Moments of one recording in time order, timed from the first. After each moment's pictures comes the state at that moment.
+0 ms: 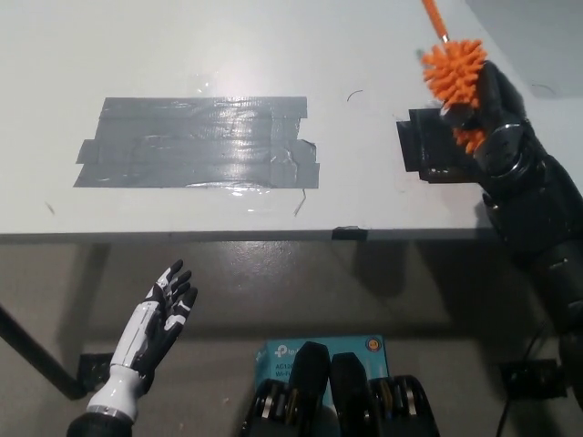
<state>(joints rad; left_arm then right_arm) -0.13 0.15 -0.02 0.22 0.00 -0.12 -0.11 -1.03 -0.20 0.19 0.95 -0.39 0.25 -0.12</state>
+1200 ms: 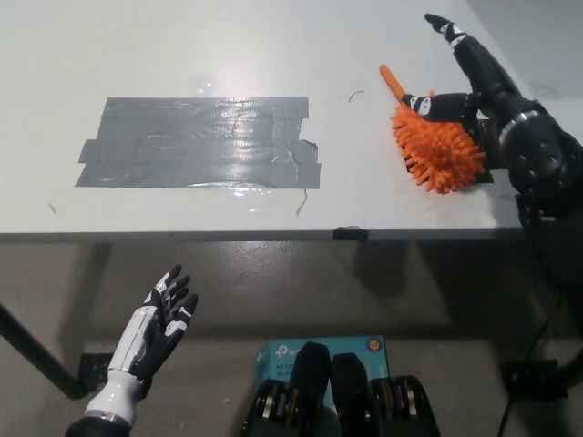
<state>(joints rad) -0.12 0.16 -0.01 0.22 0.00 -0.12 -0.12 -0.86 -0.28 0.18 0.34 -0.36 0.28 0.15</state>
